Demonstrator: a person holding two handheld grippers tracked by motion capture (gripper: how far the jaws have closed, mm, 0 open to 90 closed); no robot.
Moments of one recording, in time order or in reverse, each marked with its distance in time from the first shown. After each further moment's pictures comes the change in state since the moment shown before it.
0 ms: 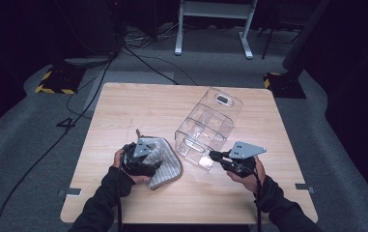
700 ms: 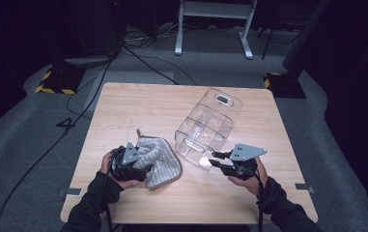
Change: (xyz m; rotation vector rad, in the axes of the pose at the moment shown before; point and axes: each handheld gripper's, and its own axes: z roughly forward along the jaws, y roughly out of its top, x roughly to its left) left arm -0.012 -0.008 -0.042 0.017 0.068 0.071; right arm 0.005 -0.001 -0.007 0.031 0.027 -0.005
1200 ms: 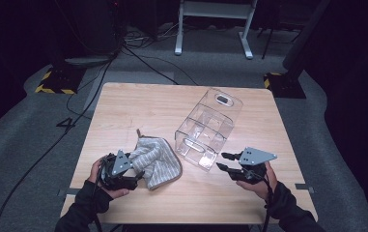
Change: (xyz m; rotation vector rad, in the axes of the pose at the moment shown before) left arm -0.005 -0.018 -0.029 0.017 0.026 0.026; right arm -0.001 -0.013 -0.023 0.014 -0.055 0.001
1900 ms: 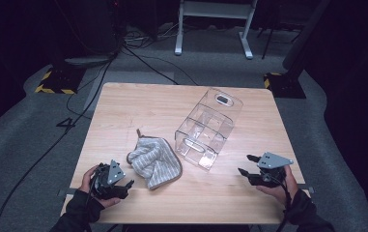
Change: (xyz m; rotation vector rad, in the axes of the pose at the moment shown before) left arm 0.002 -0.041 0.003 0.144 0.062 0.008; right arm -0.032 -0.063 -0.029 0.153 -0.147 0.041
